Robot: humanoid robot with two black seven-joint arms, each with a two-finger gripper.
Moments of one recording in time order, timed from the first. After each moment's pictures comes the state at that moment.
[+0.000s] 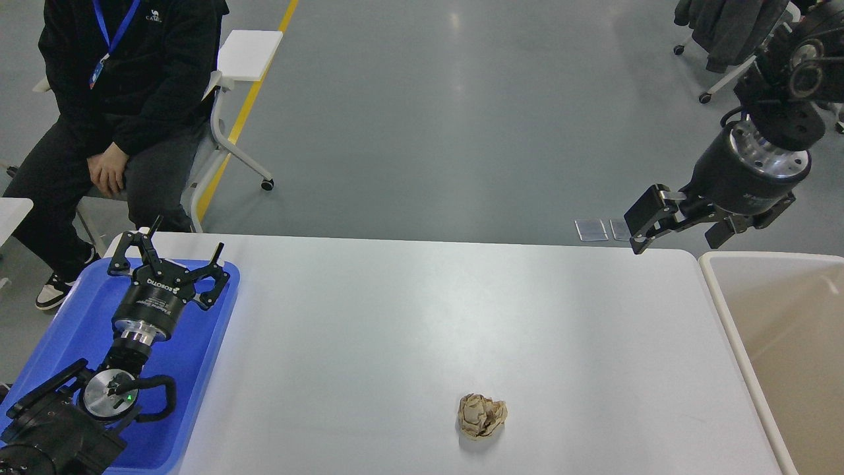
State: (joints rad) left arm -0.48 0.36 -0.88 -0.46 -0.16 -0.78 -0.41; right arm 2.22 -0.47 -1.12 1.30 -0.35 0.79 -0.03
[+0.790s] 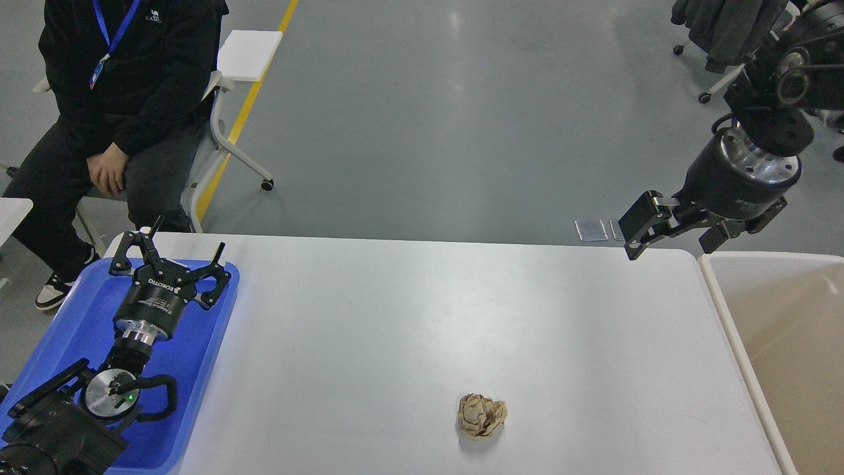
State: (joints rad) left arm -0.48 0.35 -0.88 -0.46 -0.17 -0.78 -0.41; right arm 2.21 -0.46 -1.11 1.30 -0.35 0.79 -0.03
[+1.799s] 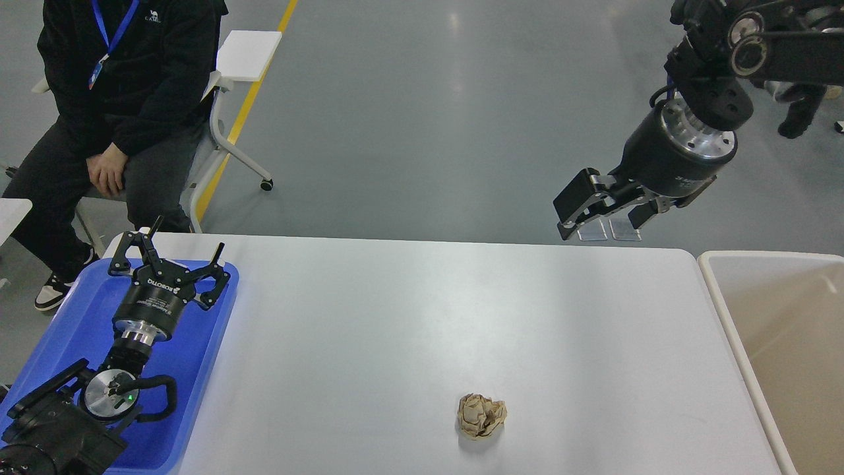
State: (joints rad) left arm -0.48 0.35 -0.88 -0.46 -0.17 -0.78 -0.41; right arm 2.23 -0.41 -0.91 1.31 -0.35 0.79 -0.03
